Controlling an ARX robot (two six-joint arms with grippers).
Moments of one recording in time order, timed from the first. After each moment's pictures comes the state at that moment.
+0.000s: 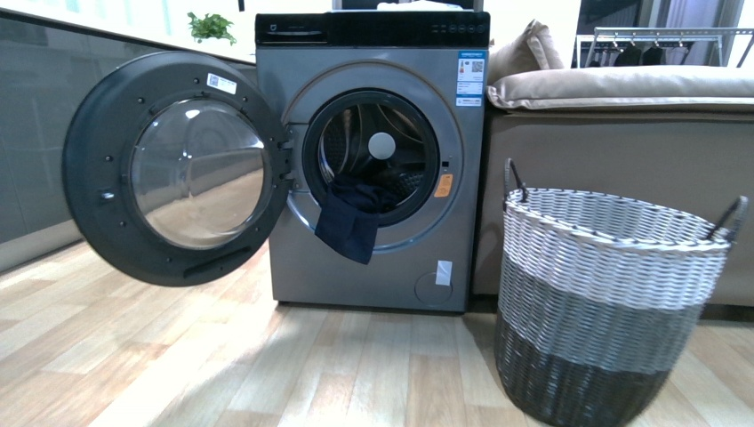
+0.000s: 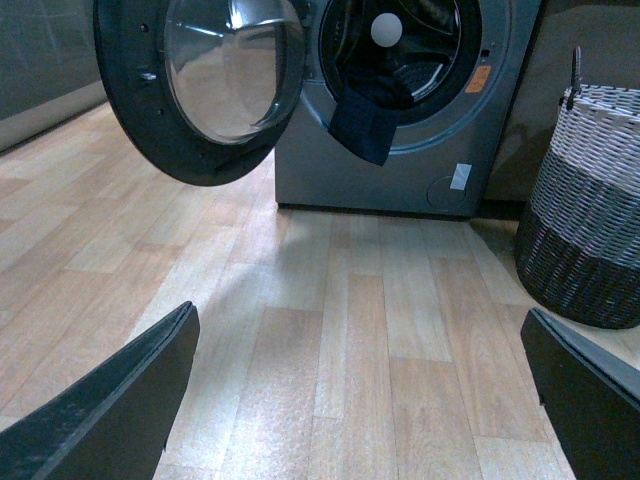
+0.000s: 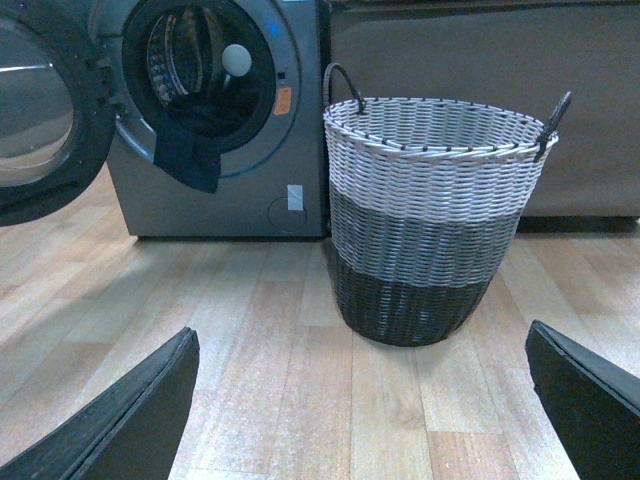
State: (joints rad) left arm 0.00 0.00 0.01 0.00 0.00 0.00; right arm 0.00 0.00 0.01 0.00 0.00 0.00
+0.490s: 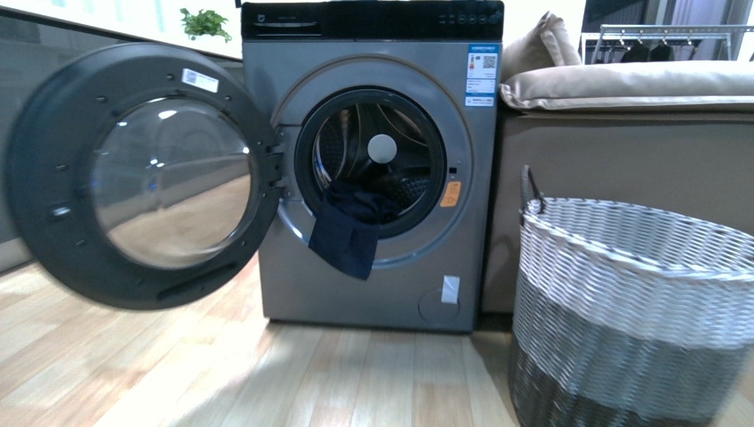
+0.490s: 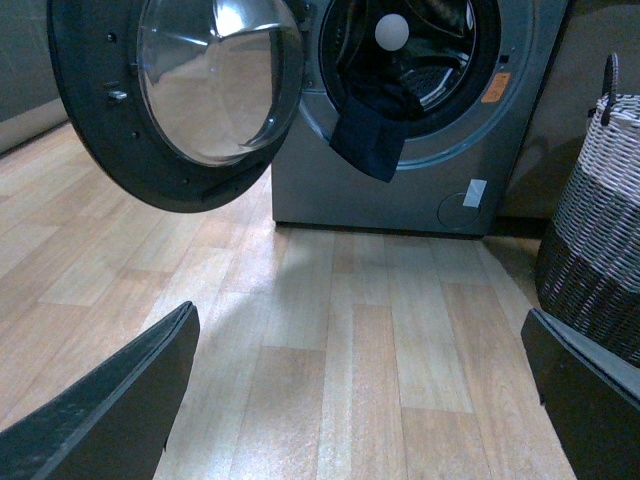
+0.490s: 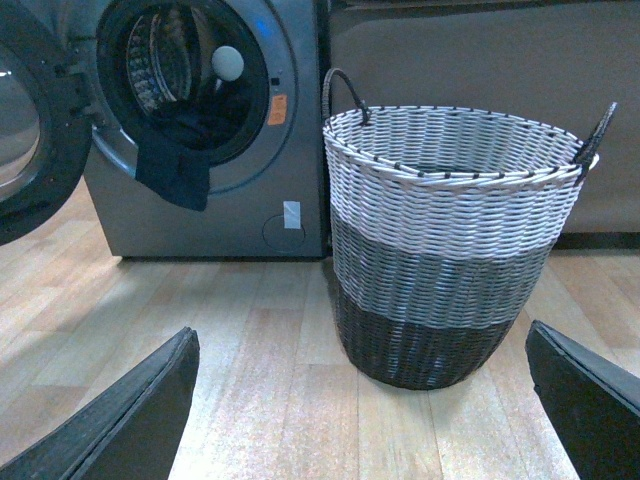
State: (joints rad) left arm 0.00 0.00 0.01 0.00 0.00 0.00; right arm 0.00 0.00 0.01 0.00 0.00 0.00
